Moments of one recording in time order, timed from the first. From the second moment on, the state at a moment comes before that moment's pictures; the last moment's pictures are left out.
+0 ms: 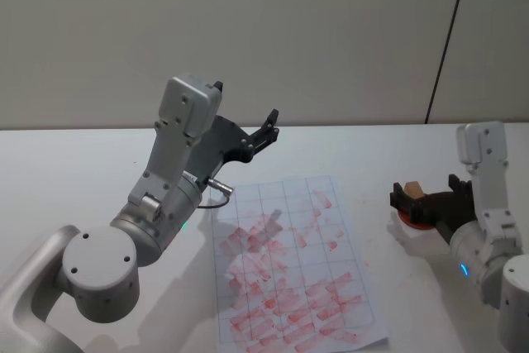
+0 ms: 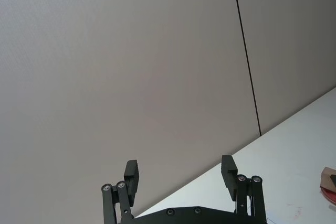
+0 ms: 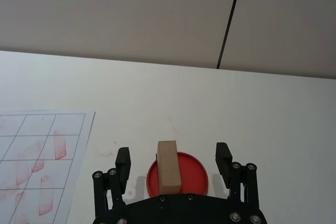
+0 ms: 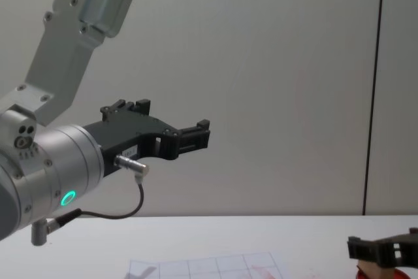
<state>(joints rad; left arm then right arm) -0.24 0.38 0.45 -1.63 -0.20 0.01 -0.01 0.10 0.16 -0.26 -1.56 0.17 0.38 -0.12</state>
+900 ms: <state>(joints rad) -0.24 0.38 0.45 -1.63 -0.20 0.01 -0.01 0.14 0.14 -0.25 -1.46 0.17 0.40 -0.08</state>
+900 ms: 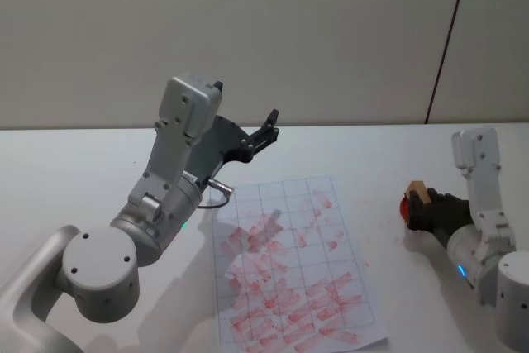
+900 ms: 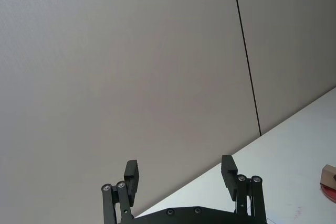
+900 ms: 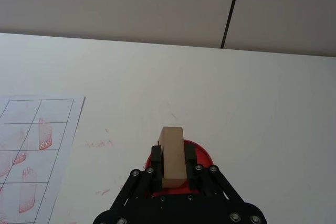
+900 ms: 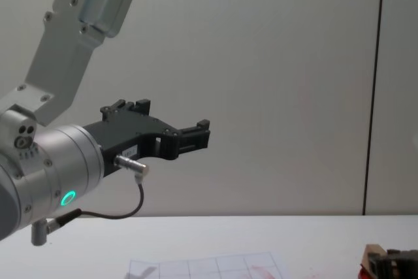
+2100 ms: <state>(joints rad) -0.24 0.38 0.45 -1.63 -0.20 0.01 -0.01 0.22 0.07 -0.31 -1.49 0.09 0.46 0.11</state>
